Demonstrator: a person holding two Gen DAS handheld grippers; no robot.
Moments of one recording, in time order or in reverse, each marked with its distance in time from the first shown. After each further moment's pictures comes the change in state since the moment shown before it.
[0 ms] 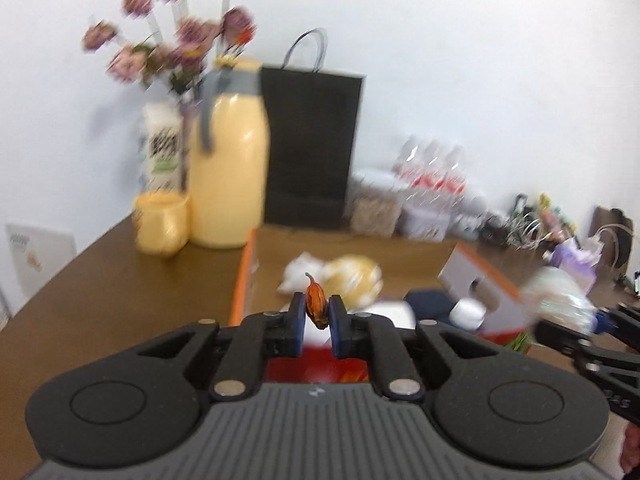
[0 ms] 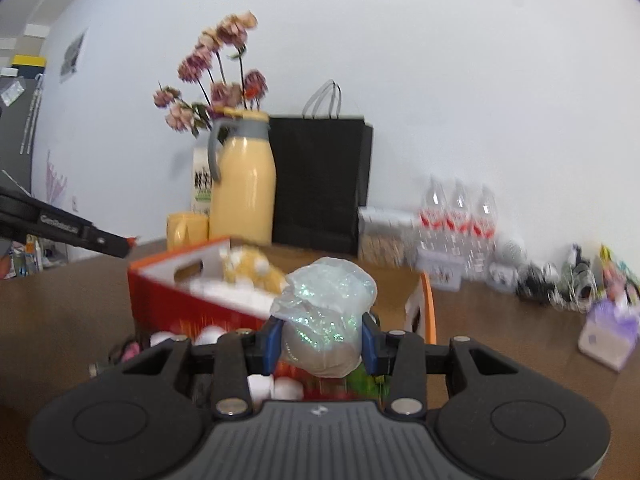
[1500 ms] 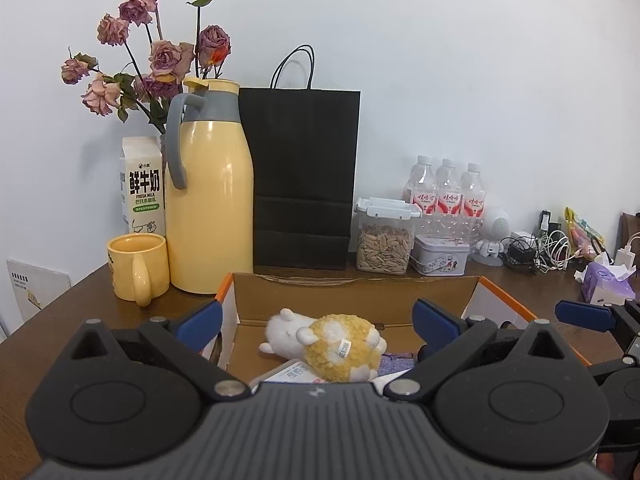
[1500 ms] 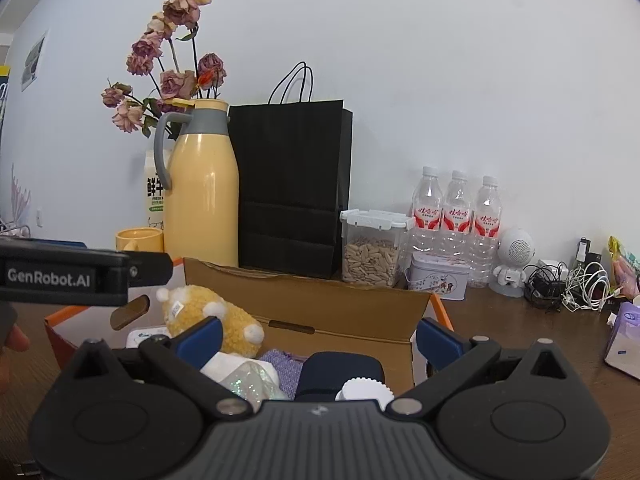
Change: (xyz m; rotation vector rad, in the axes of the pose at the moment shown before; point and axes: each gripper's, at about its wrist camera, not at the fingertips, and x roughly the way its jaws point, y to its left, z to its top) left arm 0.072 -0.027 0.007 0.039 -0.099 0.074; right arm 0.107 -0.005 0.024 0.067 0.024 -0.080
